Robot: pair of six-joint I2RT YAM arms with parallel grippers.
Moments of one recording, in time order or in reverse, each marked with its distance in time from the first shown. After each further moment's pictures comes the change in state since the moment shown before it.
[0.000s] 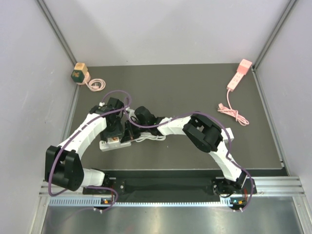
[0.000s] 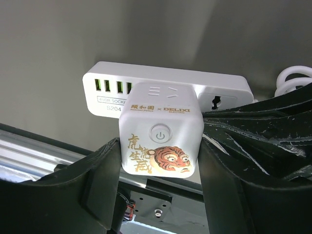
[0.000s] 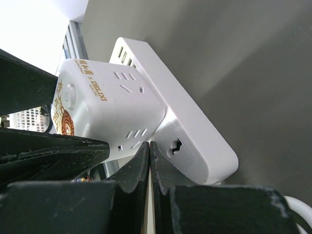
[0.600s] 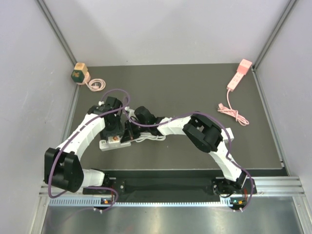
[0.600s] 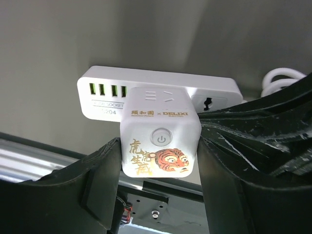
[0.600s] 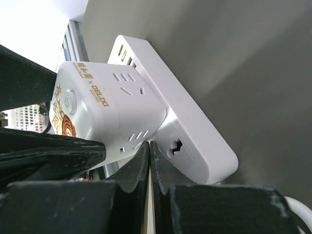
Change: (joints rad) left arm 0.029 -0.021 0.006 0.023 0.048 0.030; right arm 0.001 0.001 0.002 0.002 0.000 -0.003
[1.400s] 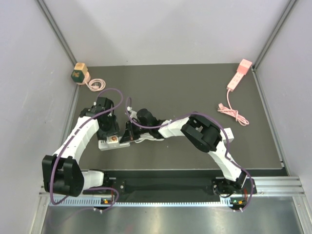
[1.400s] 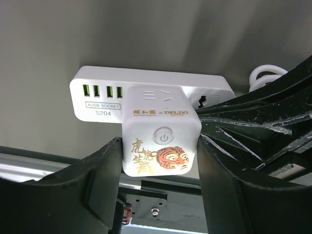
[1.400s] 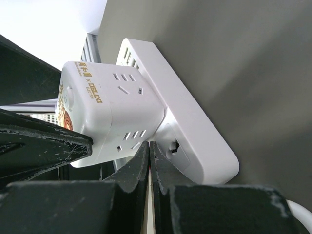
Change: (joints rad) left arm 0.118 -0.057 -0.031 0.027 0.123 0.098; right arm 0.000 0.018 -0.068 0.178 -0.012 0.134
